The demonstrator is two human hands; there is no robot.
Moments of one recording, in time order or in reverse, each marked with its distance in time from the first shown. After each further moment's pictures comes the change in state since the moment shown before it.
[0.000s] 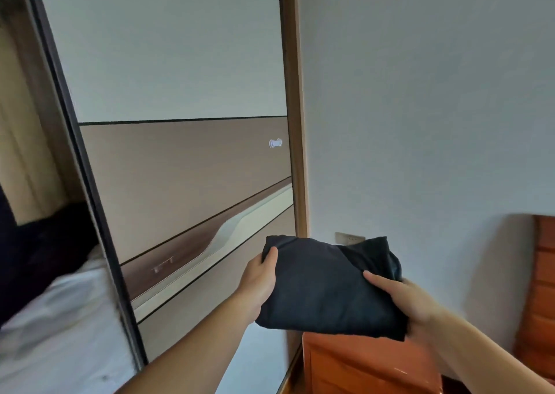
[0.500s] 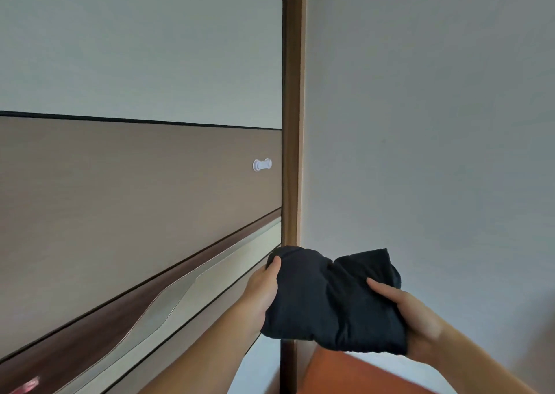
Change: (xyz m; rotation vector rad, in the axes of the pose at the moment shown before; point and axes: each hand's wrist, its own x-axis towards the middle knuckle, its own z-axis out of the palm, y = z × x) left_hand 0.284 0.050 0.084 -0.120 -0.035 -0.080; right_hand 0.266 -0.097 -0.014 0.085 -0.279 0.119
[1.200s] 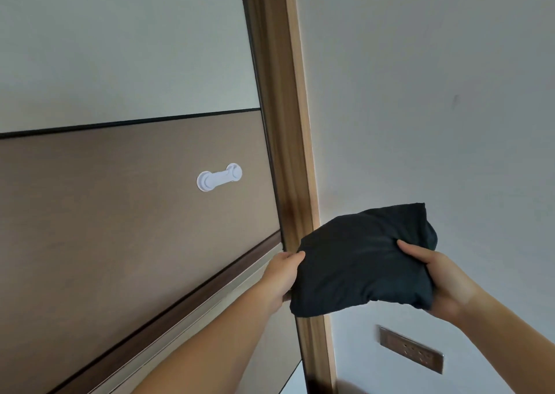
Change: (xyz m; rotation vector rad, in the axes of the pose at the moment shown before) left_hand 0.302 0.064 0.106 0.102 0.013 -0.060; right_hand 0.306 -0.158 -0.115 0.157 -0.024 -0.092
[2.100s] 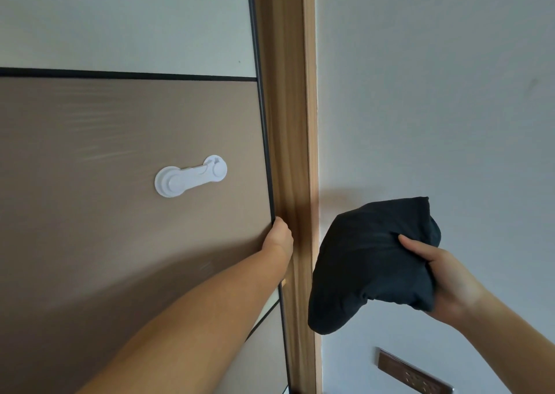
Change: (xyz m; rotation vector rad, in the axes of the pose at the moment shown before) left_hand 0.145 0.047 -0.002 2.736 0.090 0.564; right_hand 0.085 -0.016 0.016 0.027 0.016 -0.004
